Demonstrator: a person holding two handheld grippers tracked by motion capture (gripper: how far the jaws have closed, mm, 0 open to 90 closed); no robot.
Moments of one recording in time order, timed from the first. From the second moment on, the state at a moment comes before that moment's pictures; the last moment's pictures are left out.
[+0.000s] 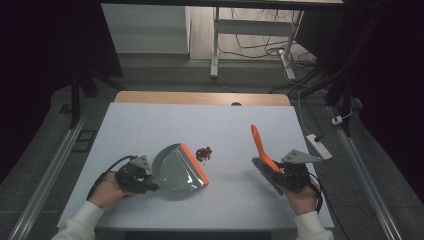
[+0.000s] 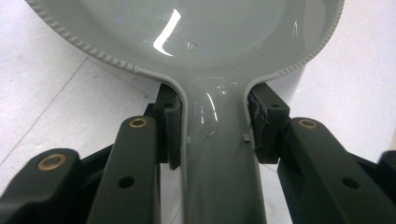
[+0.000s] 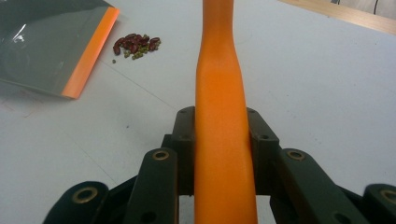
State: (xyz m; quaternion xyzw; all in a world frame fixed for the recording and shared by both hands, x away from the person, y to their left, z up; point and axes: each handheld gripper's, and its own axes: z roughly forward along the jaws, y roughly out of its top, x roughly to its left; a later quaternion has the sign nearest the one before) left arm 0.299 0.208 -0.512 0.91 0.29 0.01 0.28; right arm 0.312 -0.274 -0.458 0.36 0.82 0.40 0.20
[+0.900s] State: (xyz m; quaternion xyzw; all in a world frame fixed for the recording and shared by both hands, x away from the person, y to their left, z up) left arm 0.301 0.209 -0.512 0.91 0.30 0.00 0.28; right arm 0.345 -0.223 -0.446 0.32 0.83 0.41 0.20
